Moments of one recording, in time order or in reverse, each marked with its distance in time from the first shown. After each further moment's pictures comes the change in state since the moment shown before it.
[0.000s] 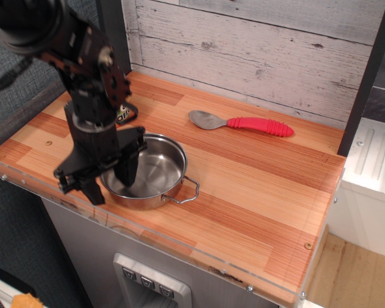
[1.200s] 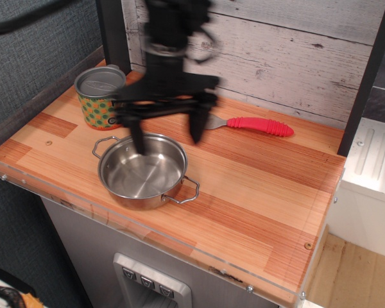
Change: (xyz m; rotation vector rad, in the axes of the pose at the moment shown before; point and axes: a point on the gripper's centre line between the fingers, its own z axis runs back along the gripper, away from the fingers) arm -0.048 -0.064 0.080 -0.034 -0.031 -0.464
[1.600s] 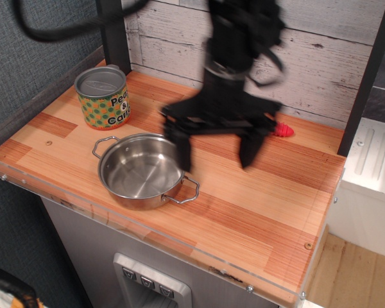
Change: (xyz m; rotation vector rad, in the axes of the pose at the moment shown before) arm -0.040 -0.038 0.004 -0.024 -0.017 -0.180
